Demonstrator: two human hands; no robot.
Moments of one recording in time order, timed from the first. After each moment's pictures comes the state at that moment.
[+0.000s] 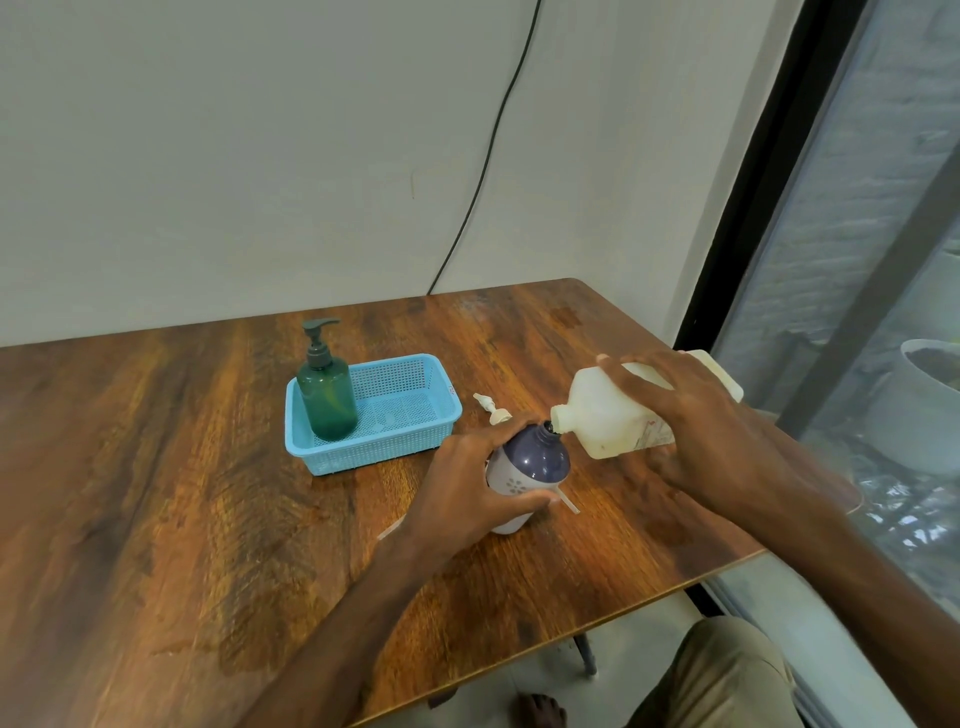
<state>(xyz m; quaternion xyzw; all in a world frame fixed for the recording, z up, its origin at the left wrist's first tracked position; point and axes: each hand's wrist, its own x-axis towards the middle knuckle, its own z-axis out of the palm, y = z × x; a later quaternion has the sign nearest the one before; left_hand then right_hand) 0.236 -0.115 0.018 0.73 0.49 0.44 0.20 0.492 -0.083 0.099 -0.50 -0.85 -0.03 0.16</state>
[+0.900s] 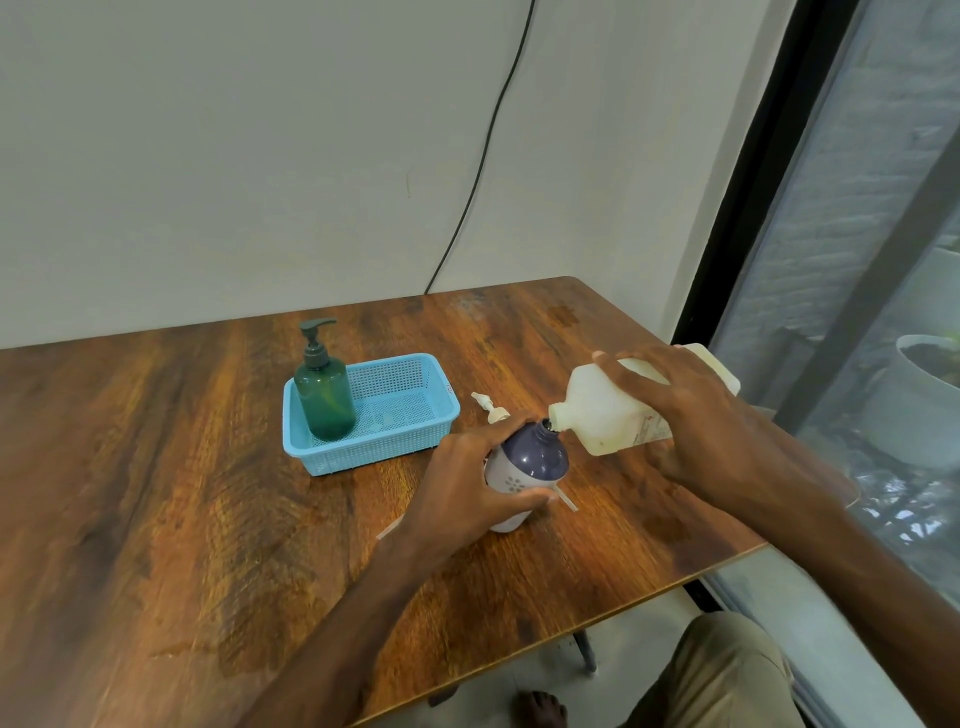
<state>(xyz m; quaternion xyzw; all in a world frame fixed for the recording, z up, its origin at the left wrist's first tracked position) 0.237 -0.115 0.019 0.73 0.50 0.44 0.19 0.492 -0.083 0.103 -0.48 -0.86 -0.03 0.17</state>
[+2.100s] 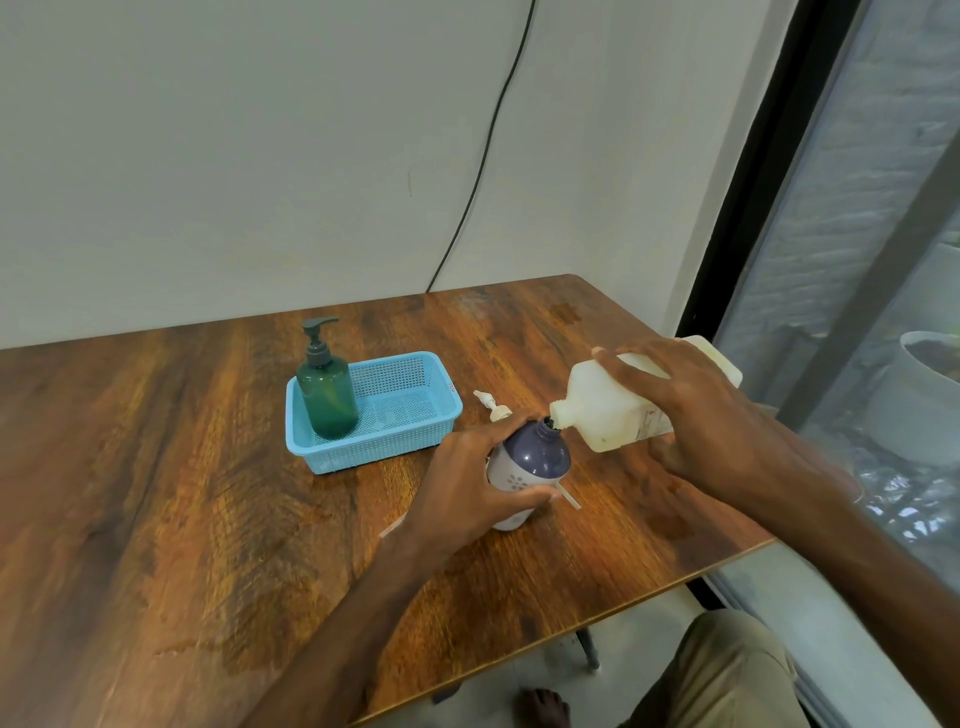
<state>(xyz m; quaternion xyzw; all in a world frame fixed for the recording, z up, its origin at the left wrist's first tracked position) 0.236 -0.117 0.021 0.73 0.49 0.44 0.20 0.491 -0.075 0.099 -0.45 -0.87 -0.06 0.19</state>
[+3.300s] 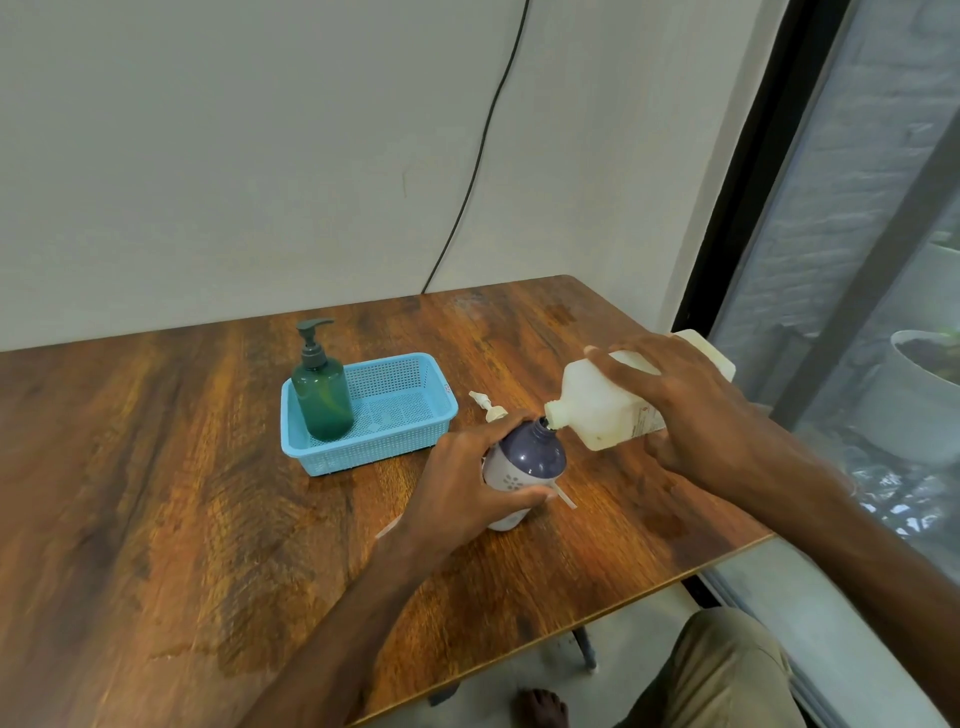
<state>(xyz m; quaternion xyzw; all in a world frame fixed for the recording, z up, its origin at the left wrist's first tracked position) 0.236 -0.115 0.019 0.74 0.48 0.44 0.20 0.492 -0.071 0.103 -0.46 -0.87 -0.10 0.16</state>
